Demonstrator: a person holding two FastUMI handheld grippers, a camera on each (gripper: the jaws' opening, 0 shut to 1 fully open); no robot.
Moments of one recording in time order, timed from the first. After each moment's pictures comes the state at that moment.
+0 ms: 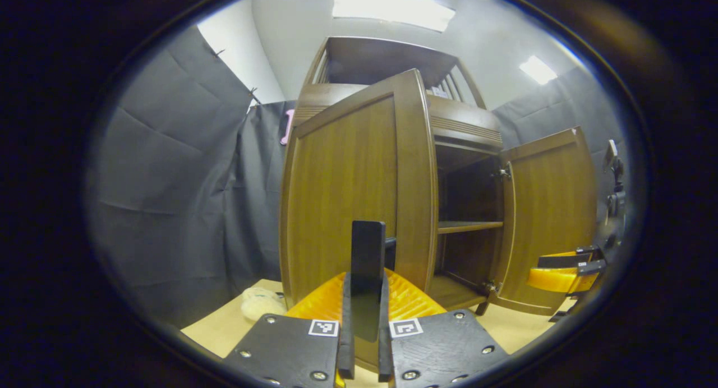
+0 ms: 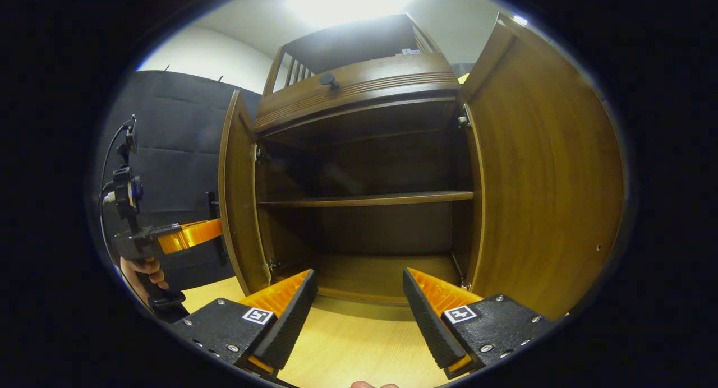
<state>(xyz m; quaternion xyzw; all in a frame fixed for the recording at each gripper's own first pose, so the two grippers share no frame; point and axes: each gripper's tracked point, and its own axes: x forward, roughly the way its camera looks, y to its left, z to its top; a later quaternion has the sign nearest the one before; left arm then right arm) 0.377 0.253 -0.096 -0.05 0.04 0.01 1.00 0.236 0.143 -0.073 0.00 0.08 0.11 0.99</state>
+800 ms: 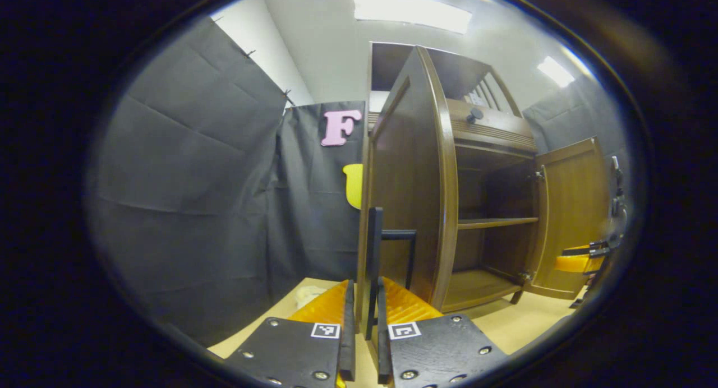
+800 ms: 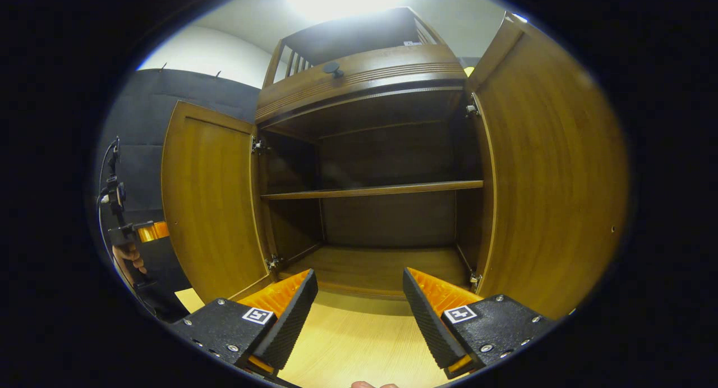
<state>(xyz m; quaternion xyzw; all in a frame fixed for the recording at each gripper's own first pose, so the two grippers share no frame) 0.311 0.415 -0.108 -0.05 0.04 0.08 0.99 0.237 0.151 -0.079 0.00 0.10 0.10 0.99</state>
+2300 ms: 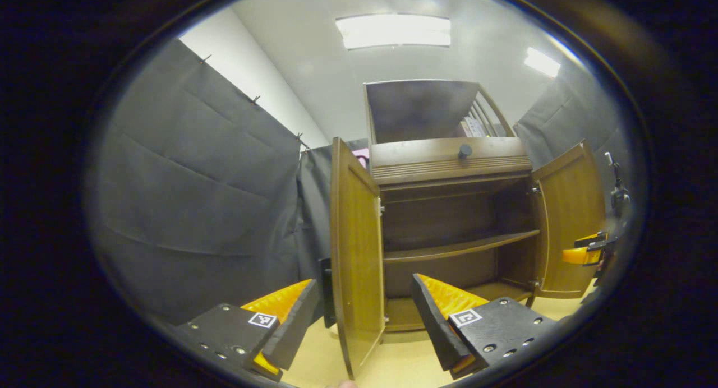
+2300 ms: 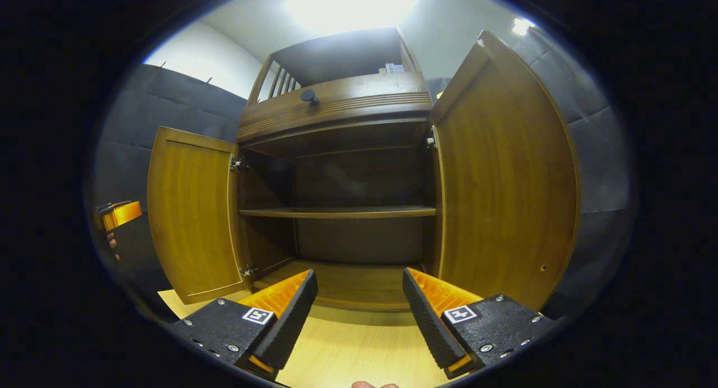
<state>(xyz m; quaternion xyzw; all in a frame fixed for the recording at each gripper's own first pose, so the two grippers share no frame) 0.238 0.334 -0.019 0.01 -0.03 0.14 0.99 0.214 0.092 -0.038 -0.02 0.04 0.04 1.00</state>
